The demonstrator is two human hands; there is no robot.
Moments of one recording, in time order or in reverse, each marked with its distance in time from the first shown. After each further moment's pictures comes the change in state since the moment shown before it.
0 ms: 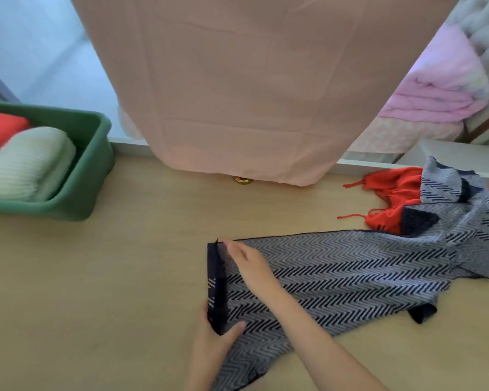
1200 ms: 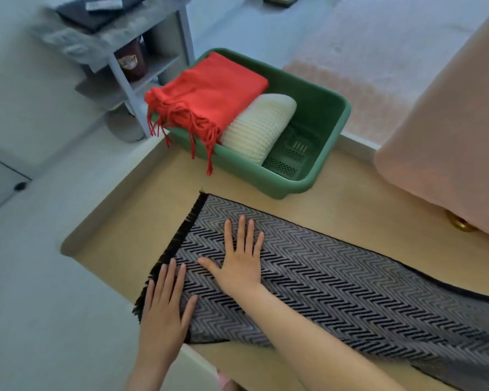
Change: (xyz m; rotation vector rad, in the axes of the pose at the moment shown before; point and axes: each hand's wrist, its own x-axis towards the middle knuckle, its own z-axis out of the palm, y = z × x) left_hand 0.033 -0.160 -0.374 0.918 0.500 0.142; right_hand 0.113 -0.067 0.395 -1.186 -0.202 -0.294
